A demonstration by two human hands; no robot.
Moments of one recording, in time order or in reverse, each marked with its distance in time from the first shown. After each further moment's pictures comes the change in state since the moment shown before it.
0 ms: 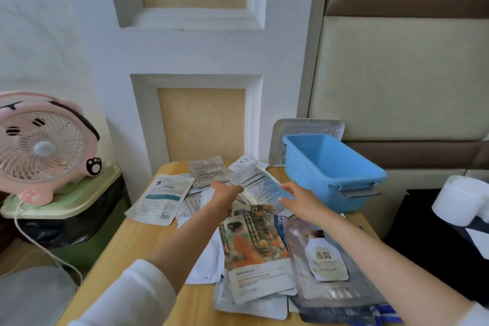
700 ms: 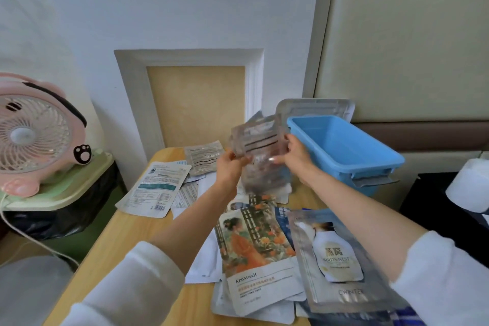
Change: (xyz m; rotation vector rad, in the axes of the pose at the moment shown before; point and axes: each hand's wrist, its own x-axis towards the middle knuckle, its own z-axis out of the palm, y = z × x) left_hand -0.001 0.021 0.017 -0.204 -0.028 0.312; right_hand 0.076 -0.022 -0.003 0.580 0.141 -0.005
